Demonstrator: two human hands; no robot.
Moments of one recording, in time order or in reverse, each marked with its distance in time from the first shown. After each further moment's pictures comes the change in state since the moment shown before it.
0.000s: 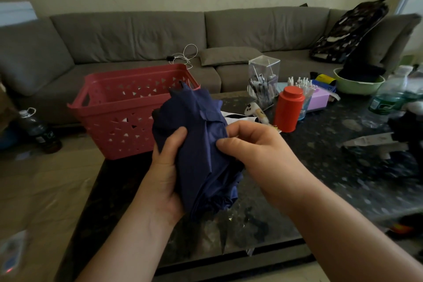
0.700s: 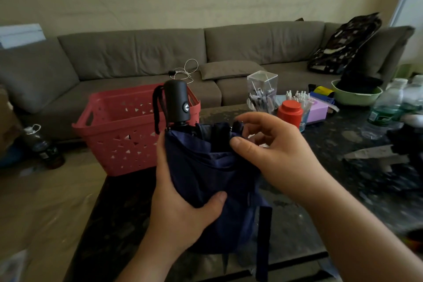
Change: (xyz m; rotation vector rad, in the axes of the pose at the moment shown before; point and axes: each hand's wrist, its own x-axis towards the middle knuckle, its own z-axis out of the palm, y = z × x) left_hand -0.035 -0.020 0.013 0.927 0.064 0.766; right_hand 0.011 -0.015 -0.038 -0.384 0.171 -0.276
